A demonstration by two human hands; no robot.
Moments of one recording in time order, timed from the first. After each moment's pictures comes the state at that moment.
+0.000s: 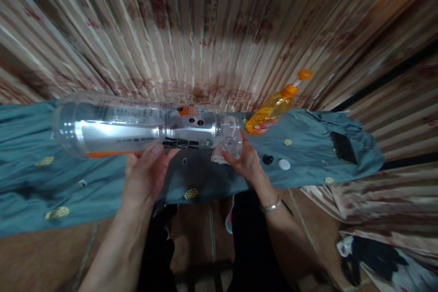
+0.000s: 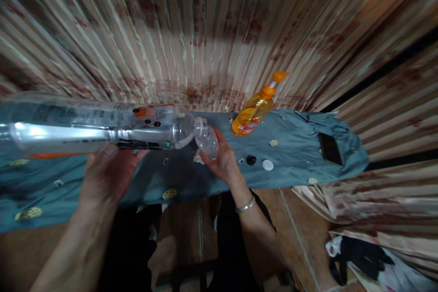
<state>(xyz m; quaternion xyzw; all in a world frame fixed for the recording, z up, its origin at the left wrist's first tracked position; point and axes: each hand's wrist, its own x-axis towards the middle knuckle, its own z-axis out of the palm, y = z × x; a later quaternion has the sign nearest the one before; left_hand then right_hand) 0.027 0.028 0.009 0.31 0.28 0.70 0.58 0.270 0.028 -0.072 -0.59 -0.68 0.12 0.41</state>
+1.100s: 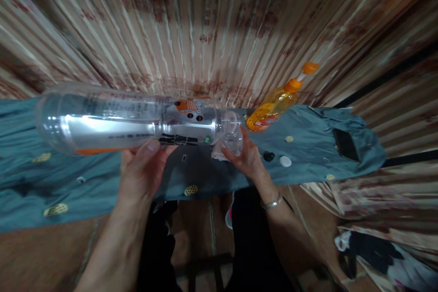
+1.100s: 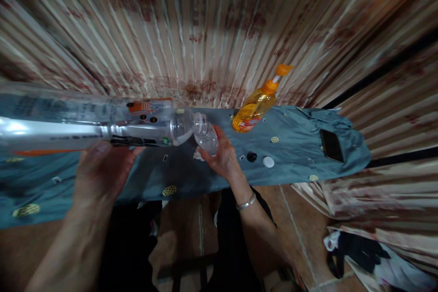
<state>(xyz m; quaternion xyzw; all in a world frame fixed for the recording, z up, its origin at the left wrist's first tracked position) 0.028 0.028 0.014 0.34 0.30 0.69 0.56 0.271 0.029 -0.075 -0.60 -0.68 0.12 0.40</state>
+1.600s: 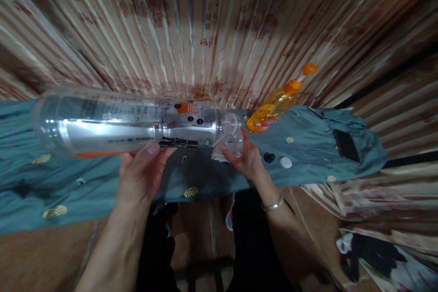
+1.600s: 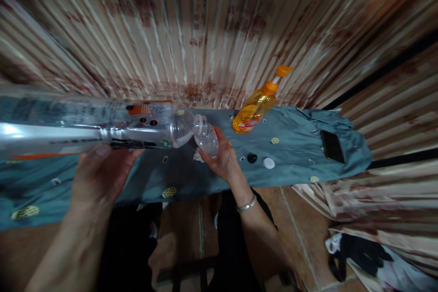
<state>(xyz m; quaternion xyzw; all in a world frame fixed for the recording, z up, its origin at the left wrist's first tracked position) 0.026 0.026 0.015 0.33 0.33 0.69 0.56 0.272 0.028 -0.074 -0.61 -0.68 0.13 0.39</state>
